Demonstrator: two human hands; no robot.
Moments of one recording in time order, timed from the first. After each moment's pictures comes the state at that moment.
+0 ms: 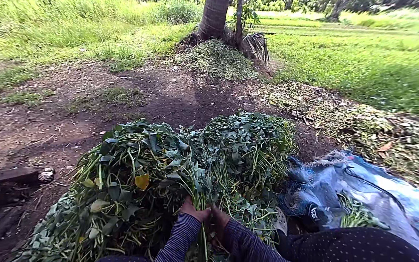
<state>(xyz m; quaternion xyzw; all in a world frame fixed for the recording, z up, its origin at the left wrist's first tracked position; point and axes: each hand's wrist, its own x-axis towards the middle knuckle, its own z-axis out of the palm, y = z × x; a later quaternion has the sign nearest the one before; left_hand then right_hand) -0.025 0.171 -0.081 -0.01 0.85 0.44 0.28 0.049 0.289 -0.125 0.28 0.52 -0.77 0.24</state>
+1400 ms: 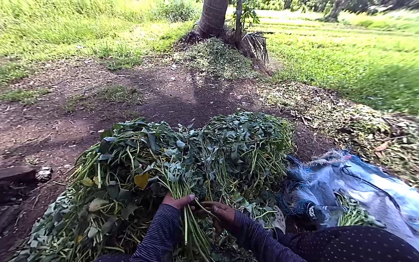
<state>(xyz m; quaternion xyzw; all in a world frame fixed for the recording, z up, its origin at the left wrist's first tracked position) -0.054 0.144 -0.070 -0.15 0.67 0.67 0.28 0.049 0.323 -0.115 0.06 0.69 -0.69 0.21</state>
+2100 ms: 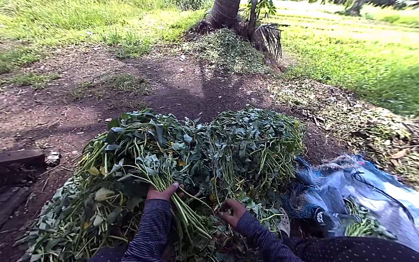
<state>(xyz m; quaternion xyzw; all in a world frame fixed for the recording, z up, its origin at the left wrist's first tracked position) -0.083 0.116 -0.076 -0.24 0.62 0.74 0.12 0.043 0.344 -0.155 0.08 0.86 -0.46 0.19</state>
